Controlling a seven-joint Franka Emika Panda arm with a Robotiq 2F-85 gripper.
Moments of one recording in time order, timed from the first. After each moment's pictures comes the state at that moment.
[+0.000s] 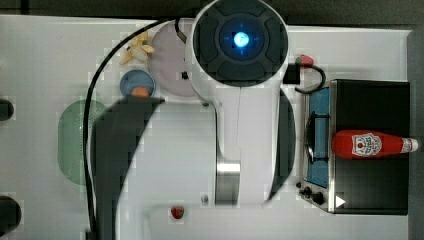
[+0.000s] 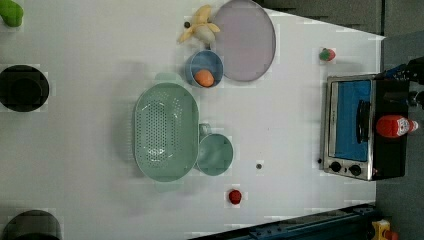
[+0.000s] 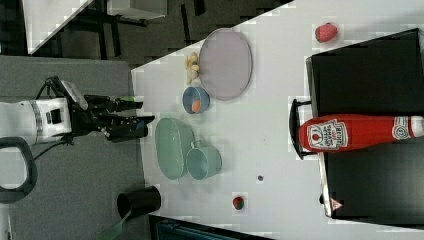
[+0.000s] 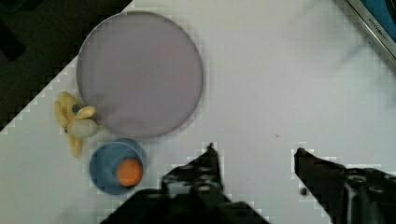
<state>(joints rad) 0.01 -0.02 -0.01 -1.76 0.00 0.20 -0.02</state>
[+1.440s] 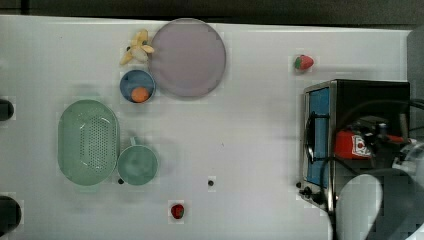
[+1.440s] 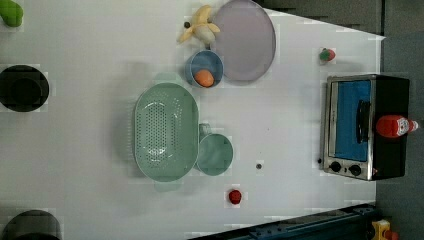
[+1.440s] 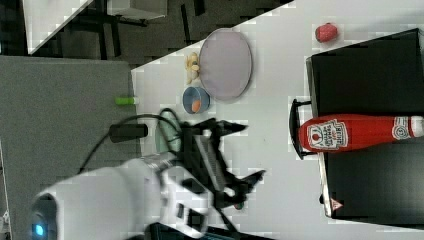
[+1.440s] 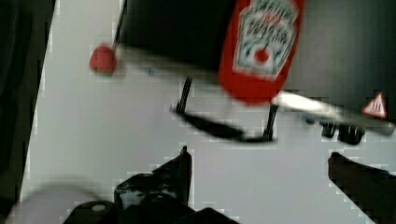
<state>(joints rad) -0.07 -0.12 -0.49 -2.01 0.01 0.40 -0.02</state>
